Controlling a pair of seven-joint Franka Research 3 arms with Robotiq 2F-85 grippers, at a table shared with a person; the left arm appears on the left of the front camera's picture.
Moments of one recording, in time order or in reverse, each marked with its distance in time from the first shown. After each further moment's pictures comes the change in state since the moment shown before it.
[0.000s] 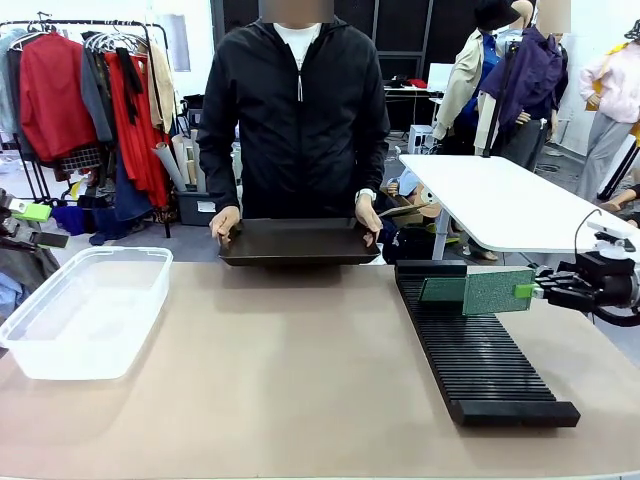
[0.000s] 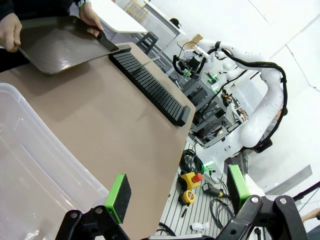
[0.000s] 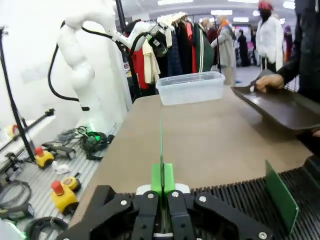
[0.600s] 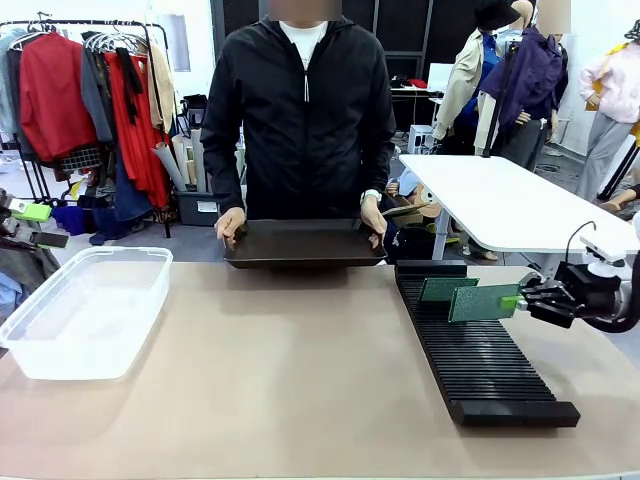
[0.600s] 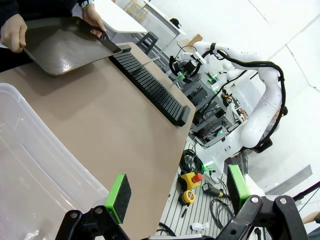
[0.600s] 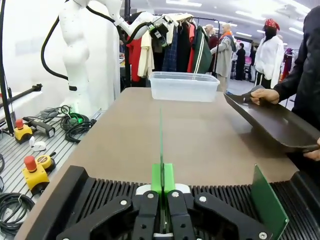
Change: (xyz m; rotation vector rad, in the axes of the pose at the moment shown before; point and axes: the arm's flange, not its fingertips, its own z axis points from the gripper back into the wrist) left arm 0.000 0.000 0.000 0.000 0.000 0.000; right arm -0.023 -0.016 -0.016 -0.011 0.017 0.162
